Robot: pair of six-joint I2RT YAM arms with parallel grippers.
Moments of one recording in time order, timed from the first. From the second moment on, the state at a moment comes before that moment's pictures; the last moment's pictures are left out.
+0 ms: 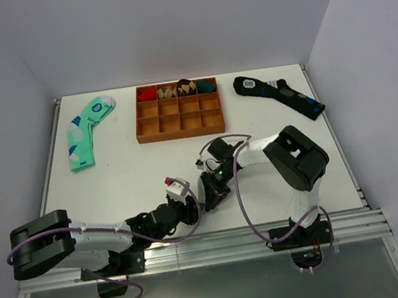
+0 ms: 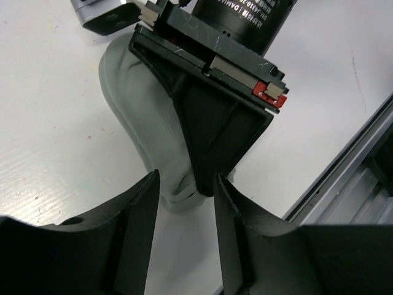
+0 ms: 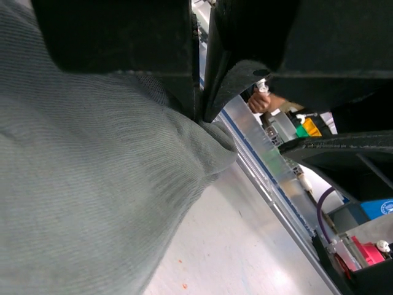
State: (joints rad) left arm -1.27 1.26 0.24 0.66 -0.43 -0.54; right arm 0.65 1.85 0.88 -0.39 -0.88 0.37
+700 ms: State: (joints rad) left arm -1.29 1.35 0.32 0.55 -0.51 -0.55; right arm 0.63 1.83 0.92 -0.44 -0.86 0.38
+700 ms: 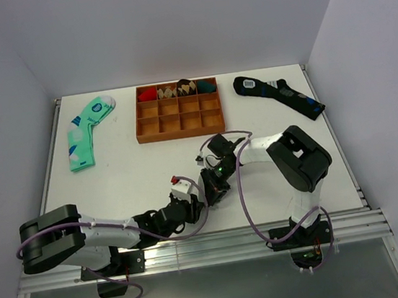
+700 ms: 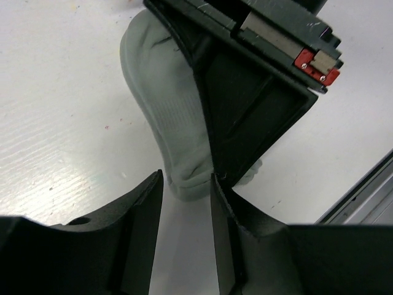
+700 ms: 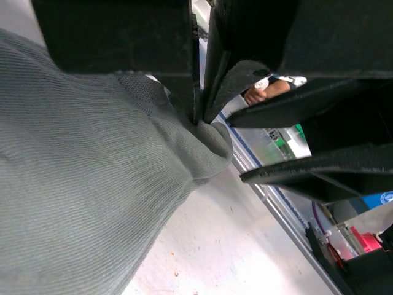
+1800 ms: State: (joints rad) left arm -1.28 1.34 0.32 0.55 -0.57 -0.57; right arm 0.62 1.69 0.93 -0.49 -0.74 0.41
